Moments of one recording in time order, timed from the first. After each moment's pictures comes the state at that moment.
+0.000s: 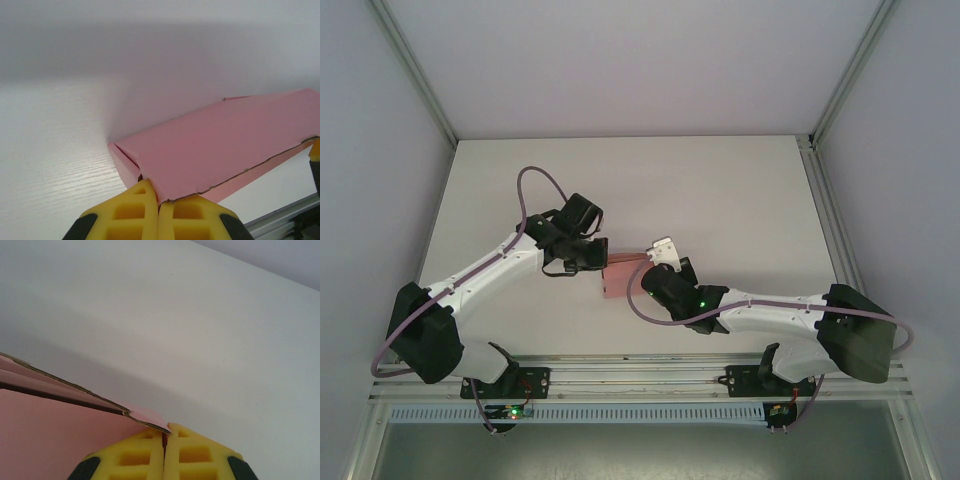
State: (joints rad) left arm -0.58 1.41 1.10 -0.81 0.25 -0.60; right arm 1.09 1.36 0.64 -0.02 0.75 0.34
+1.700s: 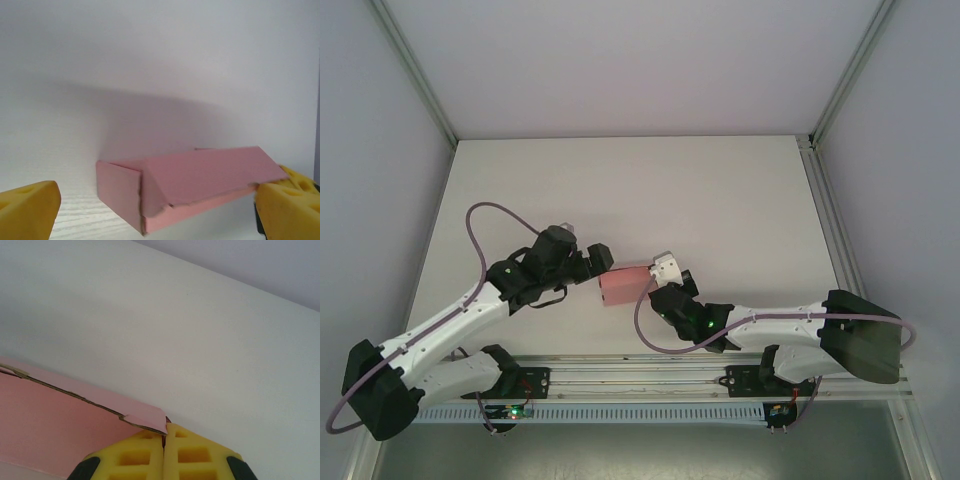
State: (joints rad) left arm -0.63 1.04 0.75 -0.53 0.08 -1.01; right arm 1.18 1.31 0.46 0.26 0.80 0.25
